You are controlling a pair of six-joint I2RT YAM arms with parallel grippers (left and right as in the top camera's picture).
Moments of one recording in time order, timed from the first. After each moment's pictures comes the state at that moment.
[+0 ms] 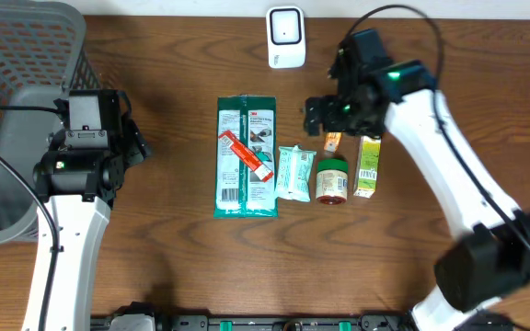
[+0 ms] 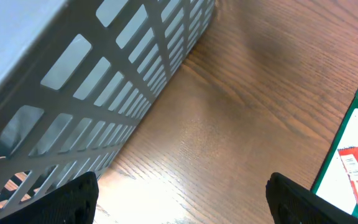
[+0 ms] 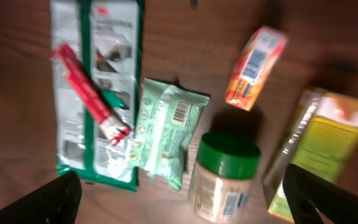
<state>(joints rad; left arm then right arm) 0.01 1.25 1.19 -0.96 -0.32 -0.41 0.34 1.80 1.67 -1.11 -0.19 0.31</state>
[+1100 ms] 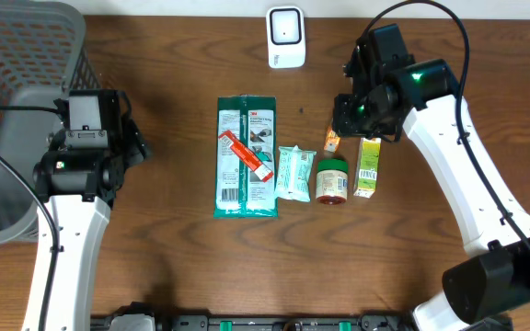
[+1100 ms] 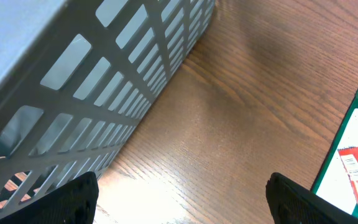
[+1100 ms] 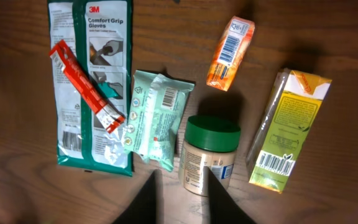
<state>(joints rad) 0.01 1.25 1.19 -0.96 -0.32 -0.41 0.32 1.74 1.69 -1.20 -0.16 0.32</state>
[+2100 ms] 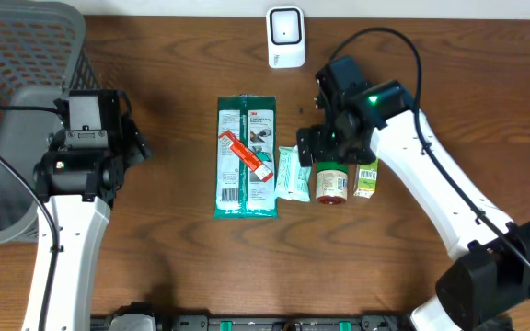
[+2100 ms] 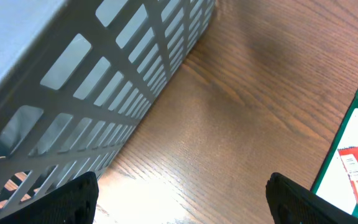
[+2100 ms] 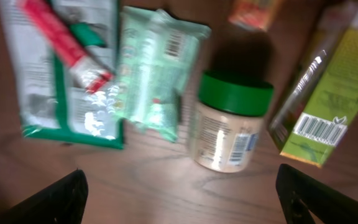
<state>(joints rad) 0.01 1.25 1.19 -0.96 -0.32 -0.41 0.46 1.74 1.55 -1.18 -0.11 0.40</state>
